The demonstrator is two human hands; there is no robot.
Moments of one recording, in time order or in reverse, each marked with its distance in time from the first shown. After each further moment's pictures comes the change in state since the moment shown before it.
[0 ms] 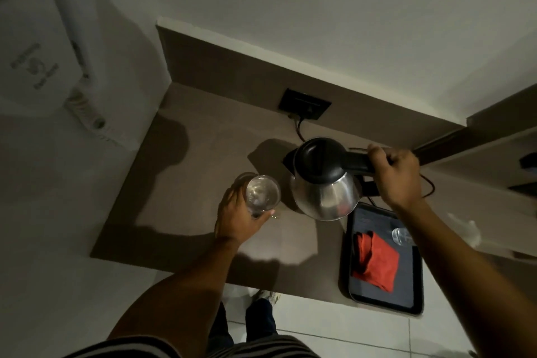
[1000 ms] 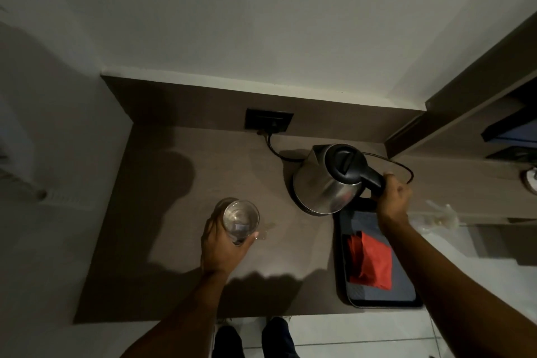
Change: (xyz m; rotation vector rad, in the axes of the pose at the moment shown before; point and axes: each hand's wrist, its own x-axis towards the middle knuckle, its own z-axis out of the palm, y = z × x) left_hand 0.004 -0.004 0.011 0.011 0.038 -0.006; right_hand -0.024 0.126 0.002 0.455 0.469 0.487
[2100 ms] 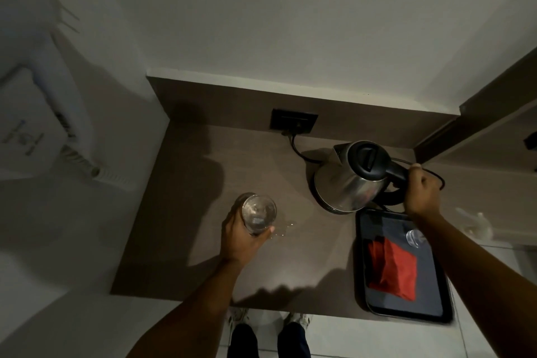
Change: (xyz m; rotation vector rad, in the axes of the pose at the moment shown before) left_hand -0.003 0.022 -0.025 -0.137 -0.042 -0.088; right_hand 0.024 -0.012 -0.010 -0.333 -0.132 -0.148
